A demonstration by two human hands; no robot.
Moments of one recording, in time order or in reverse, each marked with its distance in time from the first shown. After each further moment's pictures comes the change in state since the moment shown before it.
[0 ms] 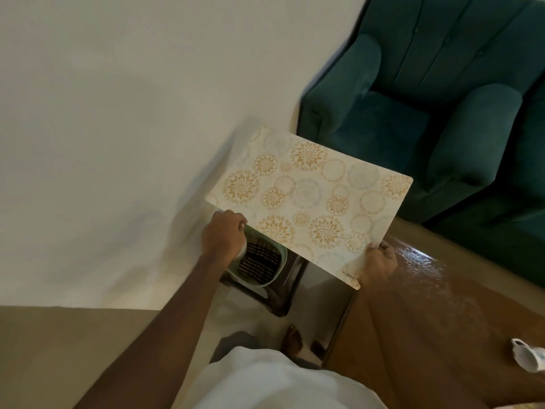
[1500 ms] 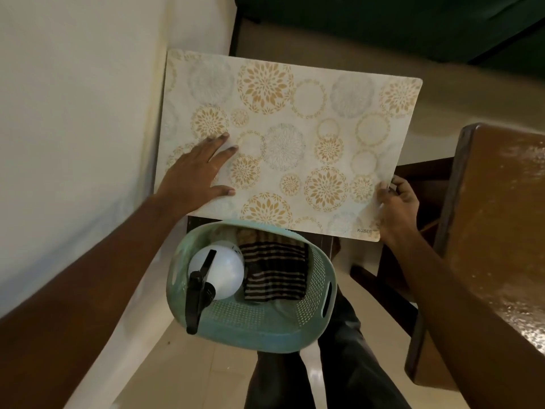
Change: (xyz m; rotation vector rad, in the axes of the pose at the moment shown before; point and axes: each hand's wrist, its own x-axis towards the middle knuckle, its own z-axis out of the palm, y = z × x) left_hand 0.316 -0.110 0.229 0.307 -0.573 0.743; right_hand 0.191 0.173 0.142 0.132 0.156 0.133
